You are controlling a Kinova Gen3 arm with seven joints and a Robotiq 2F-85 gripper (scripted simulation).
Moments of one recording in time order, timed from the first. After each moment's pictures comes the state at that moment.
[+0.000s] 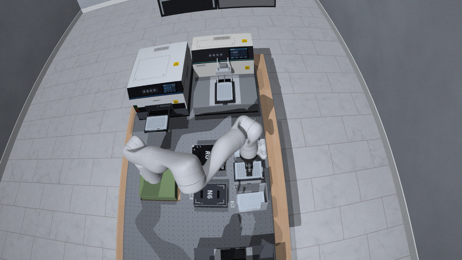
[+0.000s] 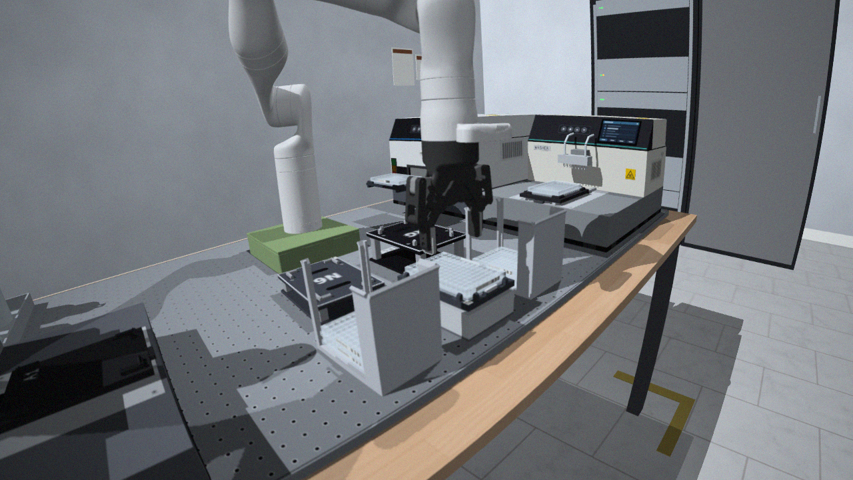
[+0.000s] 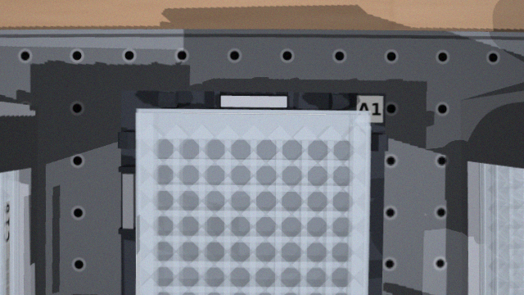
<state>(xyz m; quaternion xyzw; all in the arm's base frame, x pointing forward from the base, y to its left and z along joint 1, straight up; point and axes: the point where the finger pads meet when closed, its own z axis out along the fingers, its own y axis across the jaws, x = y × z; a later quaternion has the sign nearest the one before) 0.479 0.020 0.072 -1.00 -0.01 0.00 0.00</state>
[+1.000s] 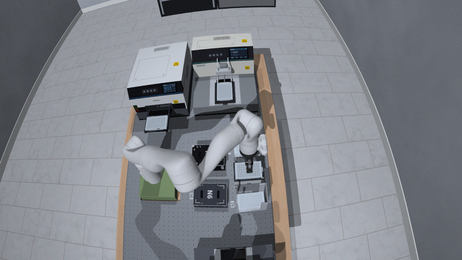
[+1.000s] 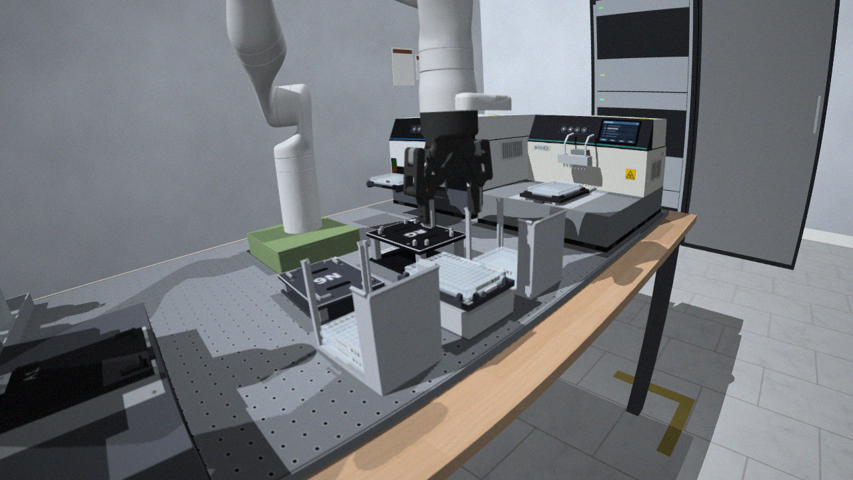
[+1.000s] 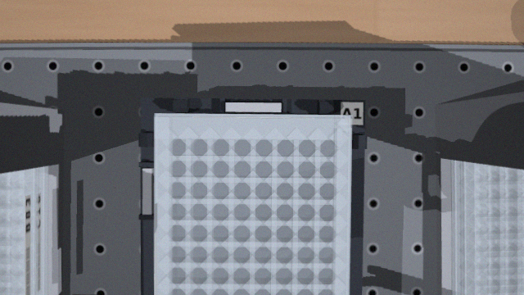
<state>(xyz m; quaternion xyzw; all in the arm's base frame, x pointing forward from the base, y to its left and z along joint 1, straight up) 0.480 0.019 0.108 -1.00 -0.01 0.00 0.00</state>
